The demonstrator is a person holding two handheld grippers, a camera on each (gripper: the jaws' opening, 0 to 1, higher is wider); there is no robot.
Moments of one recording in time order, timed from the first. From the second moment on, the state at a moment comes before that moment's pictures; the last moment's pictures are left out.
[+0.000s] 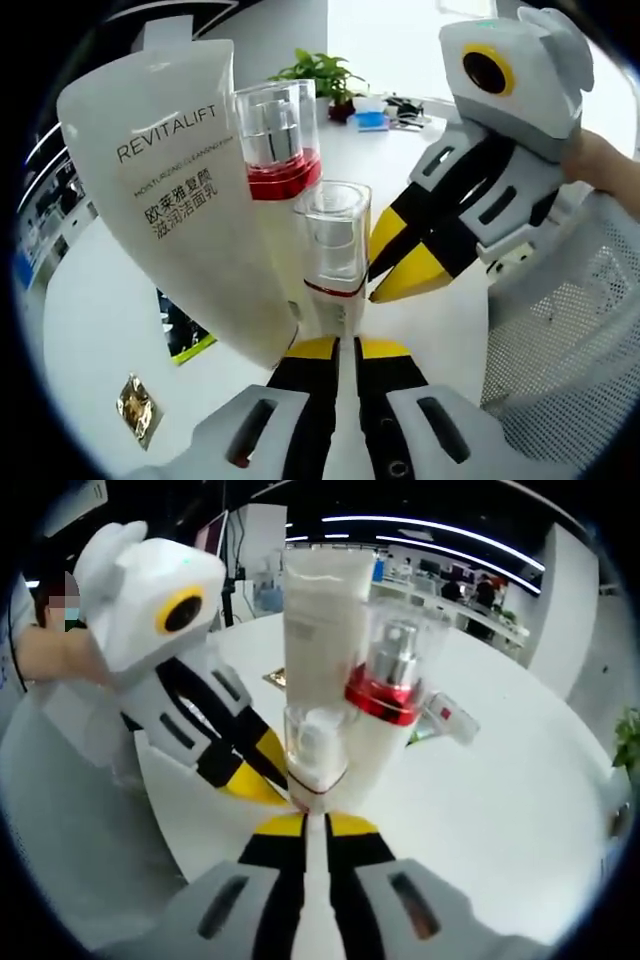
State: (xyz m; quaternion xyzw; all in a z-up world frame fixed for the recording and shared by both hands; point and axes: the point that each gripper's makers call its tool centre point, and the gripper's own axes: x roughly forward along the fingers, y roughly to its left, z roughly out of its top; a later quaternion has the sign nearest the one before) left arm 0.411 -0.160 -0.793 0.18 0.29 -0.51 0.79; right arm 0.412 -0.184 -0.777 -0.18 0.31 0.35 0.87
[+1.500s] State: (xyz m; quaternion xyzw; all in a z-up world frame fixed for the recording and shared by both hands) left arm 0.400 -0.038 -0.725 0.17 0.26 -0.41 0.86; right arm 0.392 -0.187 -0.713 -0.14 0.26 0.29 0.91
